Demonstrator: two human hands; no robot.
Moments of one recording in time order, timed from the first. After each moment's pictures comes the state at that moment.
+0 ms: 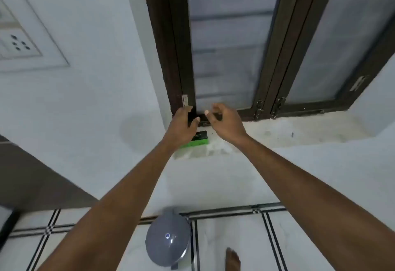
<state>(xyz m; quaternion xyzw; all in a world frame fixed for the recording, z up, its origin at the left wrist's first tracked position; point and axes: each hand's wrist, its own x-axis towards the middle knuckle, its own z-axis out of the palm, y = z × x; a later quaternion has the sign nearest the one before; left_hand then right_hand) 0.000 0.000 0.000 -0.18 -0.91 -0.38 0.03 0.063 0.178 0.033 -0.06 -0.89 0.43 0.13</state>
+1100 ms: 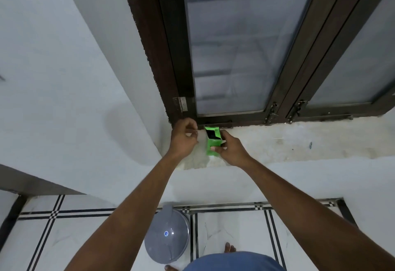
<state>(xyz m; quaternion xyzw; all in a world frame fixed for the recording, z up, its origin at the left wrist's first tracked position) -0.062 0.032 -0.068 -0.06 -0.84 -0.54 -0.04 -0.009 0.232 -0.098 -0.06 -0.87 0.48 -0.09</state>
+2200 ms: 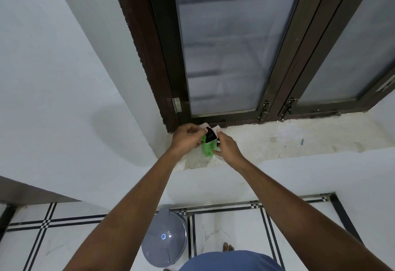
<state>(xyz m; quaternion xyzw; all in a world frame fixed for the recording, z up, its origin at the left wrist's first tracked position) -0.064 0.056 -0.063 0.02 -0.78 -0.60 -0.19 -0.005 0.215 -0.091 -0.24 -0.65 0.71 -0.07</state>
